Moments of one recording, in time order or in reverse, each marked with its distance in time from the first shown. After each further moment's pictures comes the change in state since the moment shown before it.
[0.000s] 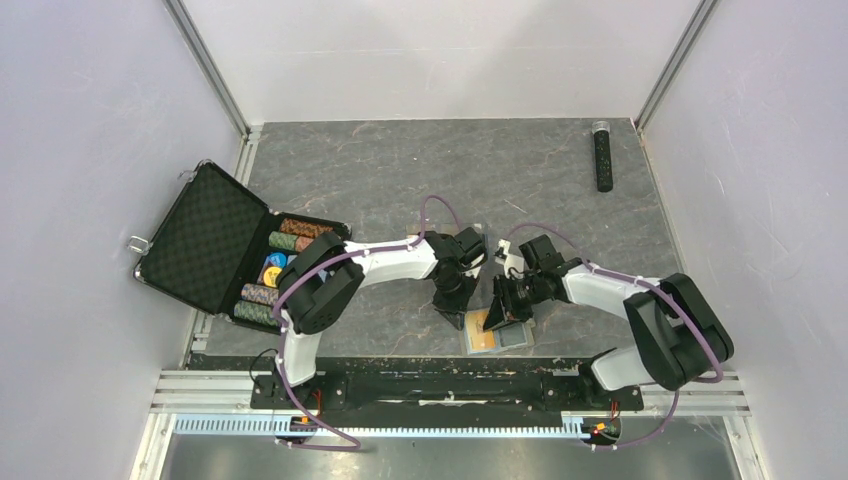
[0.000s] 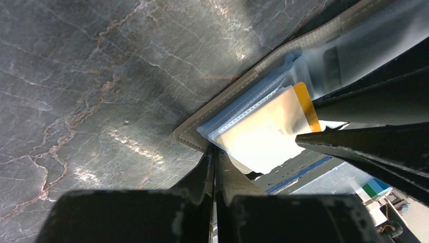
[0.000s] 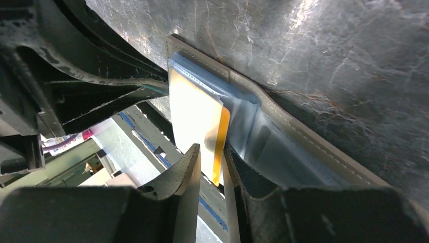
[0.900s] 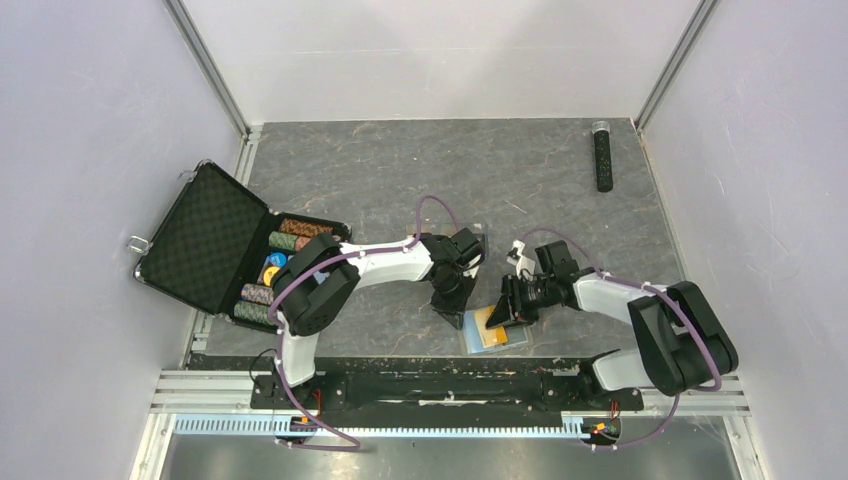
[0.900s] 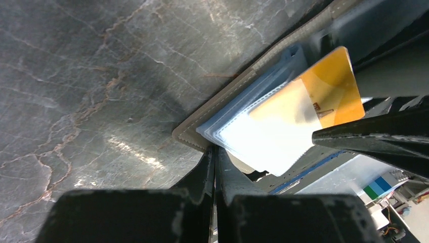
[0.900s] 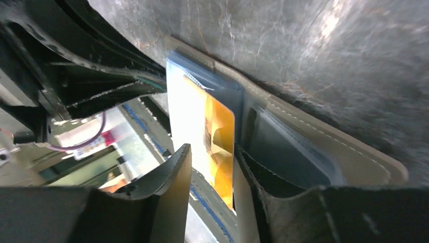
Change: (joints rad) left arm 0.007 -0.026 -0.040 0.035 -0.006 0.000; right arm -0.099 -0.018 -0.123 0.167 -0.112 0.045
